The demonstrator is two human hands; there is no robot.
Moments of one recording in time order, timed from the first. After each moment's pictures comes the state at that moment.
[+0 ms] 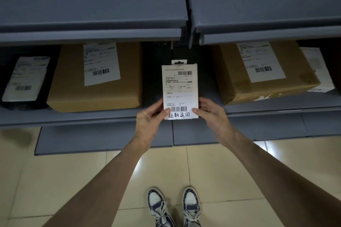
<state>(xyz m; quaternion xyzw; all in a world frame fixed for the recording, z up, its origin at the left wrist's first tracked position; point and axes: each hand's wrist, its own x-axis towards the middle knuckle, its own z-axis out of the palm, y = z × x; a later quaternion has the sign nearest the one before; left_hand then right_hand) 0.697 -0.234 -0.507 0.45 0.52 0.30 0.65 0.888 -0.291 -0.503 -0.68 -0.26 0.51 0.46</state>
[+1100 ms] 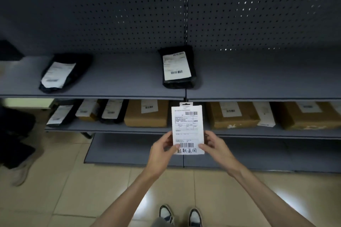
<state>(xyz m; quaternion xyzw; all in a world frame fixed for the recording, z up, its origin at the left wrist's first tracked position) 0.634 -0.406 -0.242 0.62 0.49 0.30 0.53 0.846 -0.455 -0.233 -0.64 -0.44 0.50 0.39</state>
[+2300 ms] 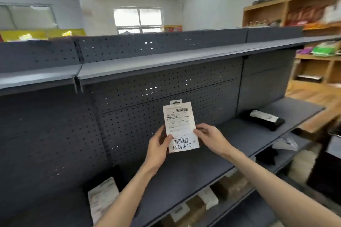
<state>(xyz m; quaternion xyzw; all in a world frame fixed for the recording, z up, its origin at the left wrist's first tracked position) 0.902 -0.256 0.030 0.71 0.18 0.34 0.59 1.070 -0.387 0.038 -0.76 -0.41 0.13 0.49</state>
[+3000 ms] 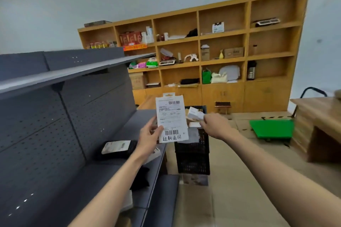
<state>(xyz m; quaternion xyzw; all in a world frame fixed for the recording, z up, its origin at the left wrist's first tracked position) 1.382 -0.581 0.058 0.76 -0.13 0.08 0.64 1.397 -0.833 0.068 -0.99 0.01 -0.14 0.08</state>
